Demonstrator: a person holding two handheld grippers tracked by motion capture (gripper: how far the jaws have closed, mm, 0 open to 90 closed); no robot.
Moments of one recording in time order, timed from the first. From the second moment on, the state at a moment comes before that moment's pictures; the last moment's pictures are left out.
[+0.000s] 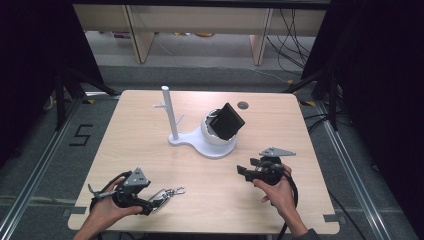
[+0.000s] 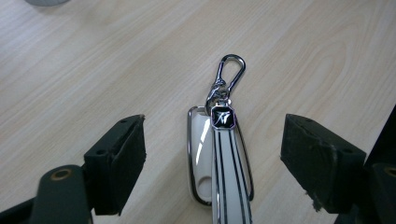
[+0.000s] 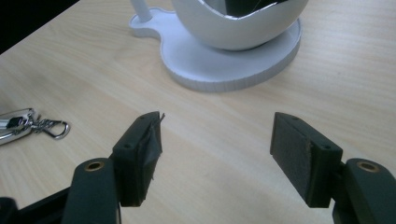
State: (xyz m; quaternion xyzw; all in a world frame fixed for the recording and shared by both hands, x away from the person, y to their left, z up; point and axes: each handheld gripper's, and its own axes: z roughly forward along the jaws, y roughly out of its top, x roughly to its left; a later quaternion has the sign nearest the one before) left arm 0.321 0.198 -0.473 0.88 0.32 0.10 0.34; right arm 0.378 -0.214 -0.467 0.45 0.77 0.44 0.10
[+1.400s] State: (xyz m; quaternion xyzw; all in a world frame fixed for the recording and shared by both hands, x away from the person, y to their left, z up) left arm 0.374 0.125 -0.477 0.95 0.25 0.04 0.17; right arm 0.339 -0.211 -0.483 0.41 0.80 0.44 0.09
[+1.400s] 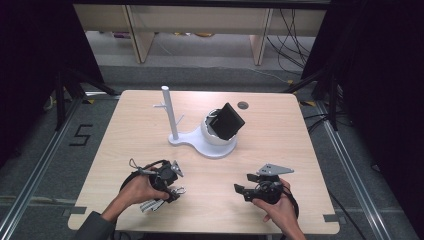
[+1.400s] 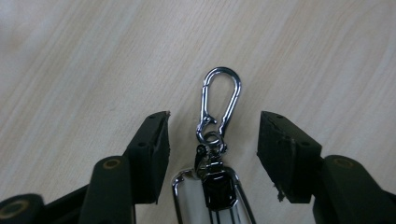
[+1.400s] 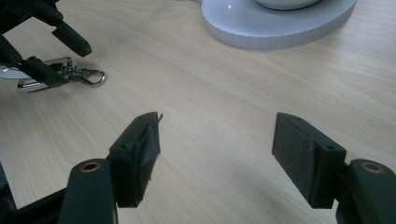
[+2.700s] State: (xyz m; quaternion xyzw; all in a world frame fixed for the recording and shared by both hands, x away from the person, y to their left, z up) left arm 0.380 0.094 -0.479 0.98 0.19 0.02 0.05; right arm 0.339 -0.209 -0.484 0.41 0.79 0.44 0.07
